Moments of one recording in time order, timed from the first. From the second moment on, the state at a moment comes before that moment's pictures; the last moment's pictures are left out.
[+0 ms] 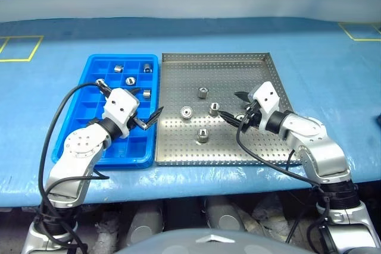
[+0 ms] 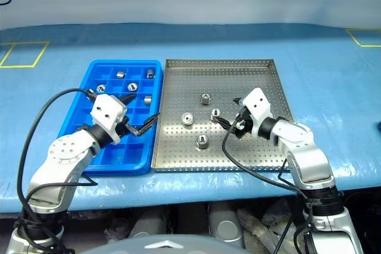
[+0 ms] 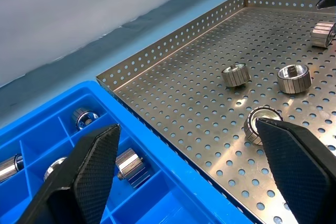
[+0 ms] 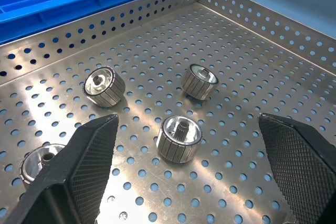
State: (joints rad) left arm -0.08 0.51 -0.01 -0.51 -0.20 0.51 -0.48; right arm -0.22 -0.55 0.02 -0.25 0.28 0.51 0.69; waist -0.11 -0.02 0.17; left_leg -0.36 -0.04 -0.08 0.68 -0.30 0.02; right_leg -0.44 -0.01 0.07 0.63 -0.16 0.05
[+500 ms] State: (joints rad) left arm -0.08 0.49 -0.01 -0.51 -0.20 0.51 -0.48; right arm -0.22 -0.56 0.02 -0.25 0.24 0.48 0.67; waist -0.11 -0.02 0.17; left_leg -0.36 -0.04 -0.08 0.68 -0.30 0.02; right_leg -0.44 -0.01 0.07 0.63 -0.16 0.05
